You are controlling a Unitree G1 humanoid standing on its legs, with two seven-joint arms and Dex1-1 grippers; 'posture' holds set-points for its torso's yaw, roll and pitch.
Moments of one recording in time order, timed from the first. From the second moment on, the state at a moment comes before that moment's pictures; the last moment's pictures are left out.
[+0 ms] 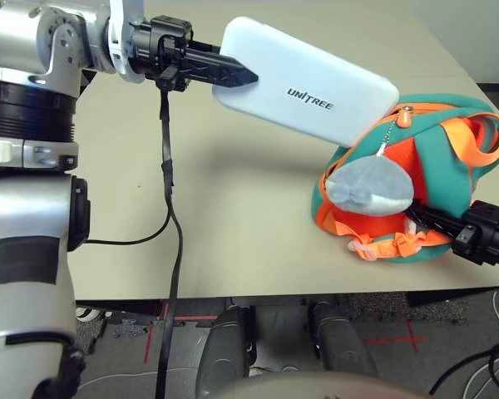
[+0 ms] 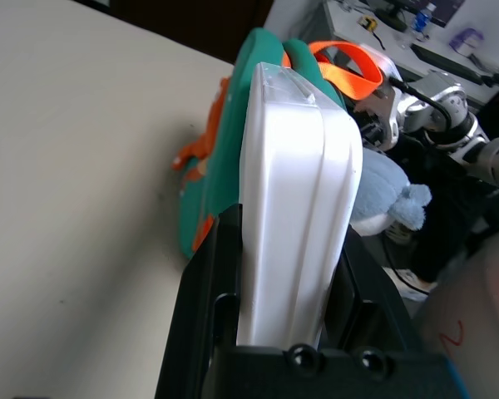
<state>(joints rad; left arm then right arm) -1.36 0.79 -0.23 0.44 -0.55 1.01 -1.59 0.19 -1.00 -0.57 -0.72 1.33 0.94 0.32</state>
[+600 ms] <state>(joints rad) -1.28 0.73 -0.32 0.40 -0.54 0.94 -1.59 0.13 -1.01 -0.56 -0.68 1.30 0.94 0.33</state>
